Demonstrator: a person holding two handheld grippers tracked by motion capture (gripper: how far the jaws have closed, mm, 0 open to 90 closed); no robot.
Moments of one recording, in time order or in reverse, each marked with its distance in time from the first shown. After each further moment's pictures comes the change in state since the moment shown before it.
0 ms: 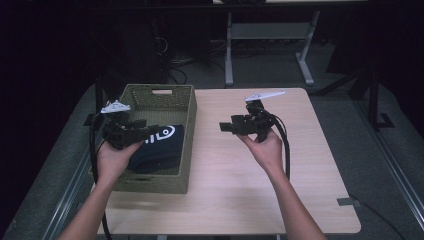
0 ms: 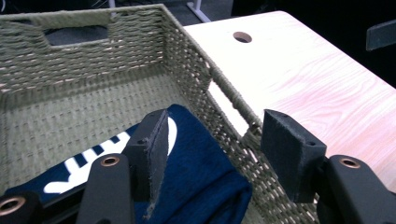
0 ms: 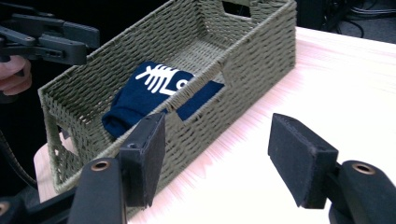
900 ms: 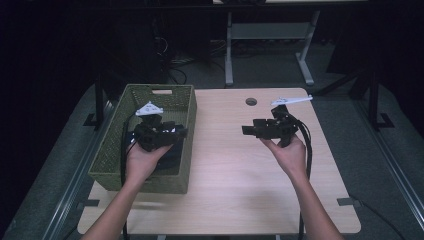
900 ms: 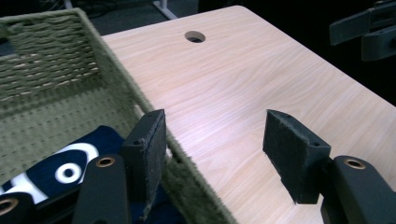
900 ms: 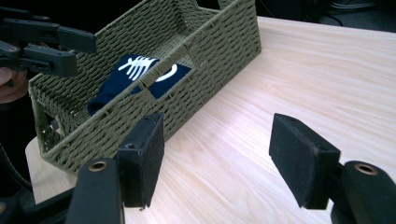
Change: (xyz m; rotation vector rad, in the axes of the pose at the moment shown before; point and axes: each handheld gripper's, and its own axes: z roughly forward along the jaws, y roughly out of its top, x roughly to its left) left arm -0.058 0.008 0.039 0.012 -0.105 0.077; right arm -0.033 -0.026 -0.043 -0.011 -0.030 0.046
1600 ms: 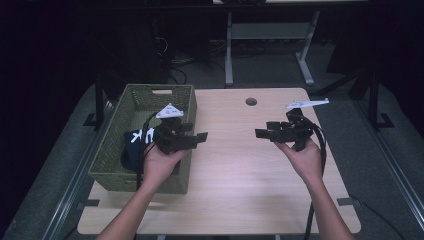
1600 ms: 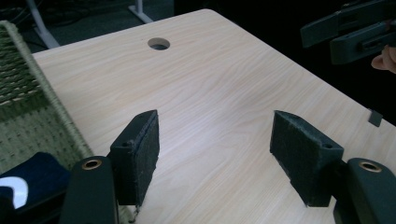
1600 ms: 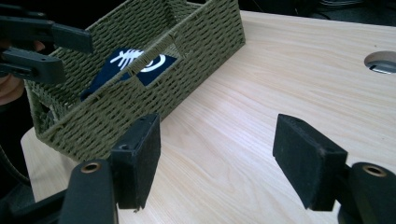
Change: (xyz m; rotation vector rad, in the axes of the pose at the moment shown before) left arm -0.039 0.009 0.022 -0.012 -0.077 0.036; right arm -0.016 -0.013 -0.028 0.004 -0.021 0.001
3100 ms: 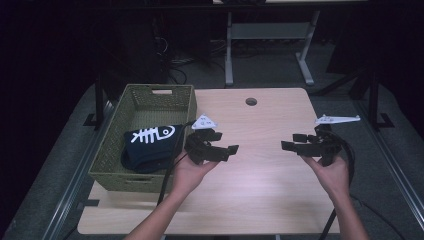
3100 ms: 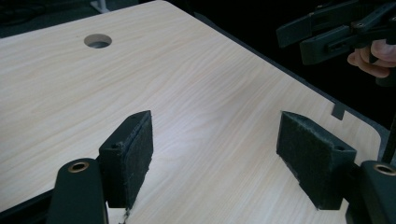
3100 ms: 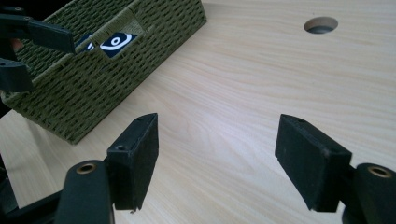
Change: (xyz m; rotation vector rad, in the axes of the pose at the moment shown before) left arm -0.056 -0.005 0.050 0.021 -0.101 0.038; right arm -0.035 -0.050 -0.047 -0.003 -0.076 0.046
